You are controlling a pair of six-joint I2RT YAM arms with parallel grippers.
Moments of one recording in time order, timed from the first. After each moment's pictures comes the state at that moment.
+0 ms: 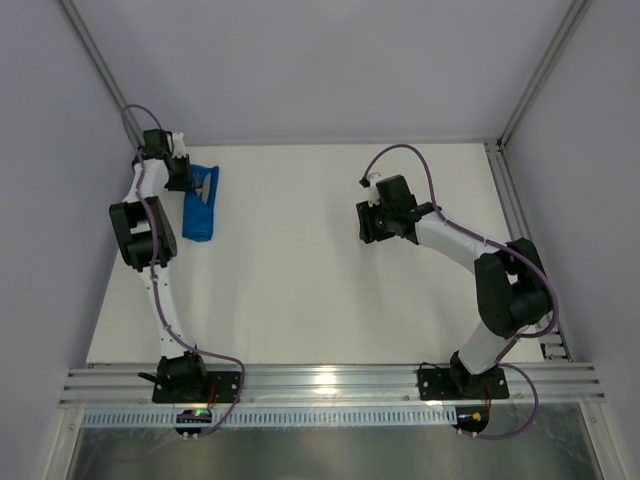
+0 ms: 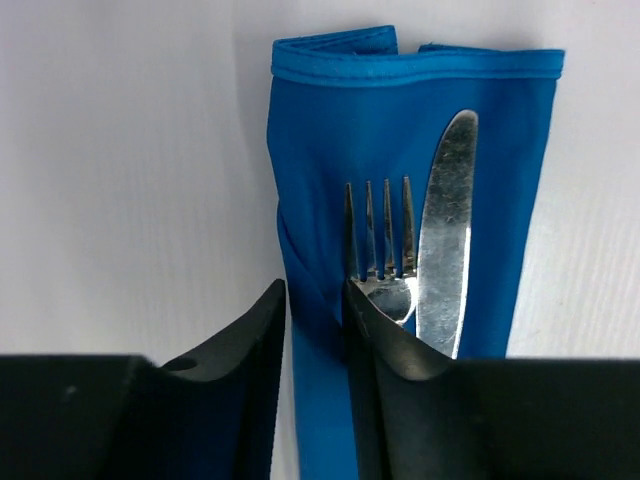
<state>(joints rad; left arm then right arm) 0.22 2.43 2.09 -0.60 0.15 0.11 0.44 1.68 1.11 -0.29 -0.09 0.10</state>
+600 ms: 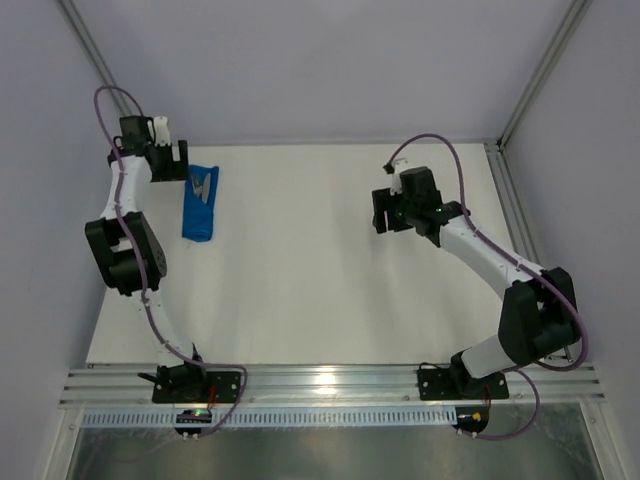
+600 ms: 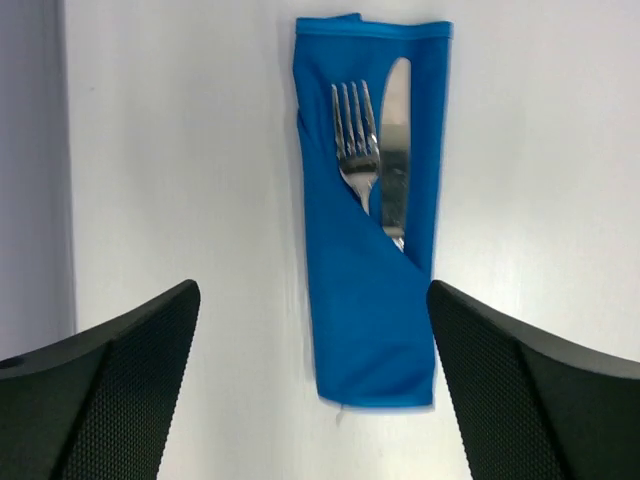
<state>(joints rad) 0.24 2.13 1.91 -0.64 0.12 0.13 0.39 1.51 1.10 -0.34 -0.03 0.10</state>
